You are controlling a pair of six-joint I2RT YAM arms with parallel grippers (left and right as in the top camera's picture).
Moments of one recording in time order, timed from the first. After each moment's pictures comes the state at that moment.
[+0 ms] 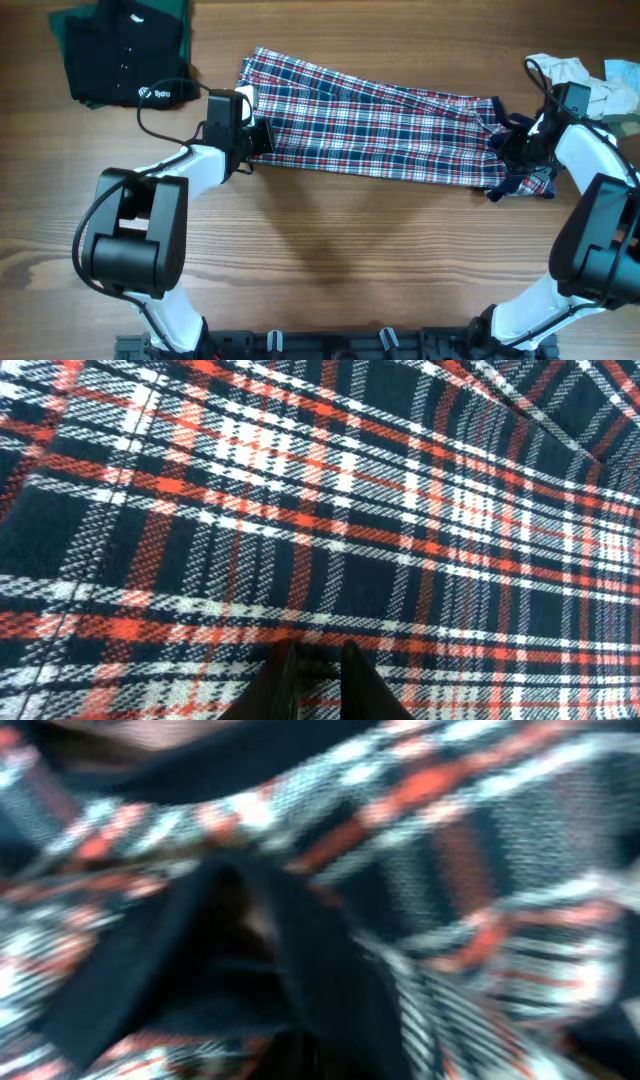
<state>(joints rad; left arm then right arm) -0.18 1.93 0.95 0.06 0.24 -0.35 -0.33 1.87 1.15 -0.63 0.01 0.31</state>
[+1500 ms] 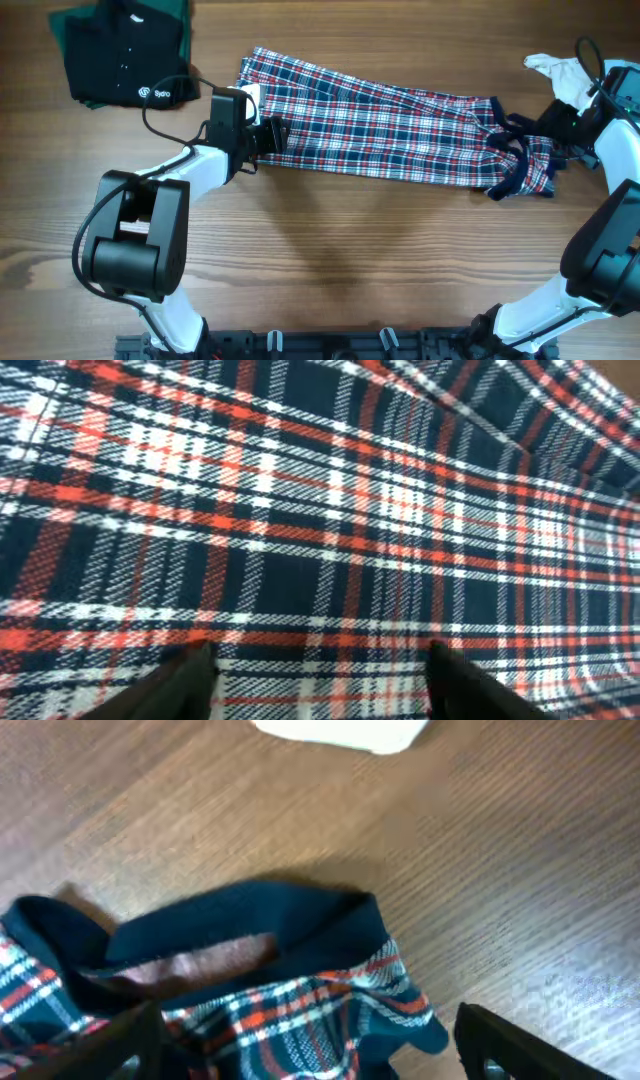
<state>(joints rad) -0.20 1.91 0.95 0.08 0.28 -0.34 -0.47 1.87 1.29 -0.57 0.00 0.19</state>
